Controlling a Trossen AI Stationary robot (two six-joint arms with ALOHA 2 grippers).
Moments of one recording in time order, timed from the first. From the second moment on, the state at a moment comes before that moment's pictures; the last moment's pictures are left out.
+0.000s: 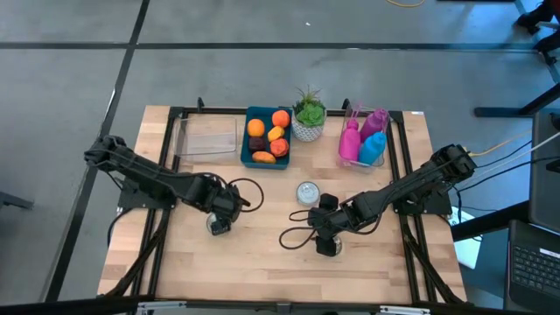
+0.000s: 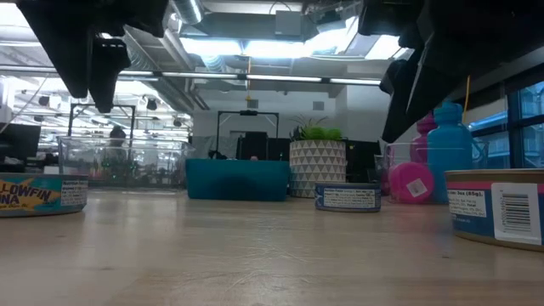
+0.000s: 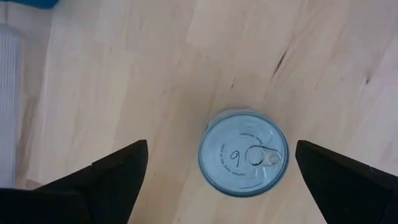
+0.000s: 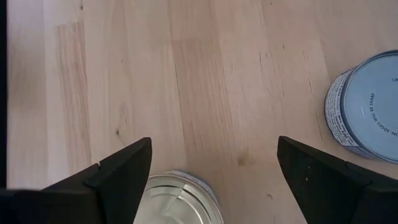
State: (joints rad) left arm -0.31 1.37 1.12 -1.10 -0.11 -0.65; right arm 0.46 1.63 1.06 -0.51 0.16 0.56
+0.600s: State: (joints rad) left arm -0.42 1.43 1.12 -1.10 -0.18 -0.69; right arm 0.46 1.63 1.06 -0.51 0.16 0.56
